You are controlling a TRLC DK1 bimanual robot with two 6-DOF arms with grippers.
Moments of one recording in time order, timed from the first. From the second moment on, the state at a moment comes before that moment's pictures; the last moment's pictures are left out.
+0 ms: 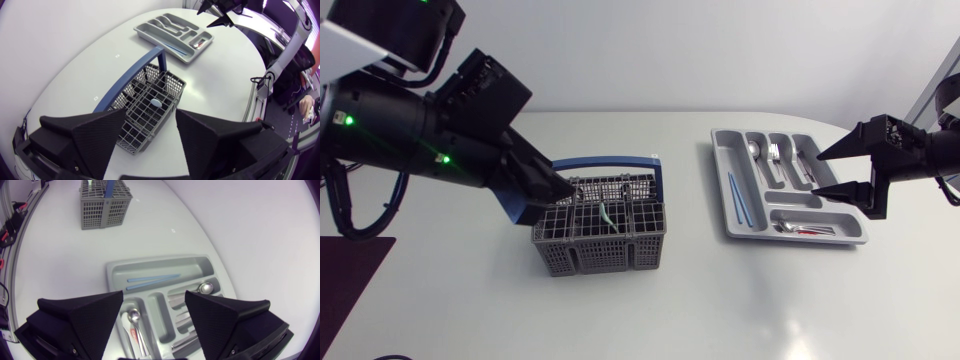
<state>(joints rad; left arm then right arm) -0.56 1.22 1.17 -0.80 0.17 0.29 -0.35 1.55 1.11 -0.69 -0.69 -1.50</state>
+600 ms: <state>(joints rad) -0.61 1.23 1.12 -0.79 0.20 0.31 0.07 1.17 0.78 -0.54 -0.67 -1.02</state>
